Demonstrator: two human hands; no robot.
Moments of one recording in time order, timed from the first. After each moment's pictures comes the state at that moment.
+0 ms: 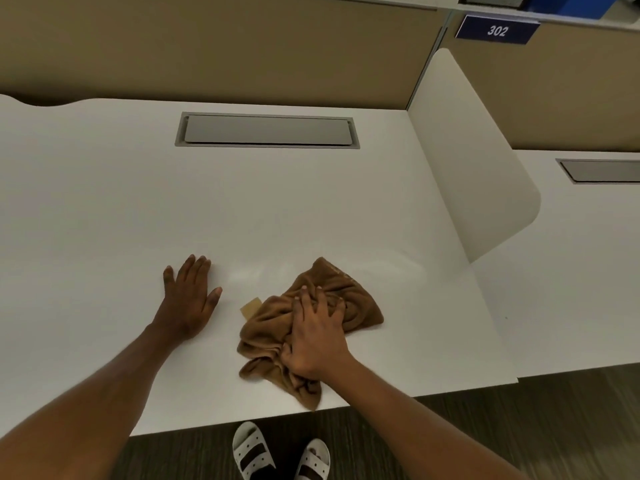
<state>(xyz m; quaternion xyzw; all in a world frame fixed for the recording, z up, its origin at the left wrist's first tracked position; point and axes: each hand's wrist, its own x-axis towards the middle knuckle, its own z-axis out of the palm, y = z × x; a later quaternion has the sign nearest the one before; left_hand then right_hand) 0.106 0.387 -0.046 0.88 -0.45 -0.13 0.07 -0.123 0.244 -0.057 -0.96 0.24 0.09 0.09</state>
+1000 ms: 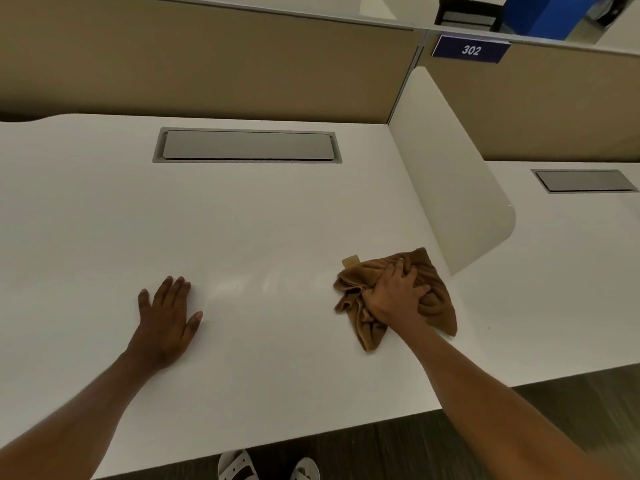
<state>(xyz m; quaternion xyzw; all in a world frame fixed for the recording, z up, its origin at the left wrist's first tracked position) 0.109 0.386 -0.054 0.88 -0.46 -0.10 0.04 -0.171 0.060 -0.037 -0.85 0.52 0.11 0.07</state>
